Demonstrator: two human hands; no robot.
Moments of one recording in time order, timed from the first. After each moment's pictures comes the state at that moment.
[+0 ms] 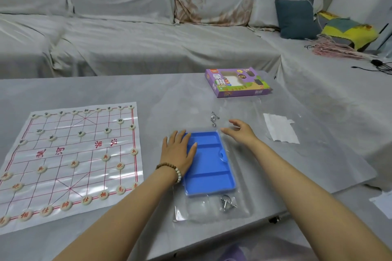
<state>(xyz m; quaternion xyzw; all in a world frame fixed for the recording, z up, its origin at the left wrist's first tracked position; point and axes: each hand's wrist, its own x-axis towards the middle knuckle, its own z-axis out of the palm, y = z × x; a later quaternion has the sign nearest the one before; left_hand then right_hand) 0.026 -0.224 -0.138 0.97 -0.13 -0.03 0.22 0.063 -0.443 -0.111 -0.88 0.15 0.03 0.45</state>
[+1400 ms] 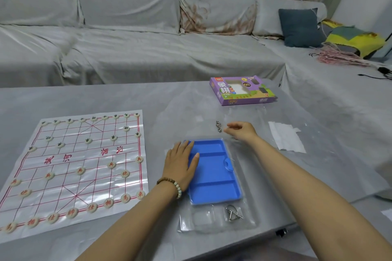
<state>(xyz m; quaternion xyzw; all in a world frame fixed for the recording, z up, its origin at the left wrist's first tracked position) 0.010 -0.217 -0.135 0.94 -0.13 -0.02 0.33 0.093 -0.438 -0.102 -0.84 0.19 0.02 0.51</state>
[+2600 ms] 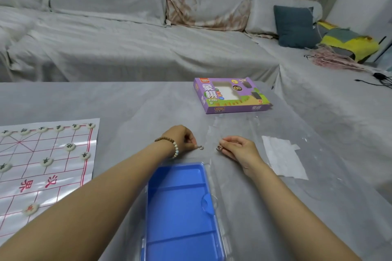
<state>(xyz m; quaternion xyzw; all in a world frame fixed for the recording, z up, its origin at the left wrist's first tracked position) 0.189 -0.296 -0.136 0.92 -0.19 -0.14 0.32 0.120 -0.481 -0.131 -0.67 0.22 -0.02 0.71</state>
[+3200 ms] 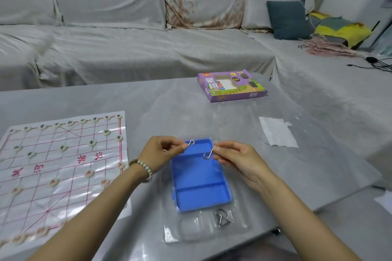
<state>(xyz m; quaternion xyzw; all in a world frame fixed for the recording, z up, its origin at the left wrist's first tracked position) 0.036 -0.205 -0.091 0.80 -0.13 -0.07 0.59 -0.023 -0.410 -0.067 -0.65 0.16 0.07 0.74</state>
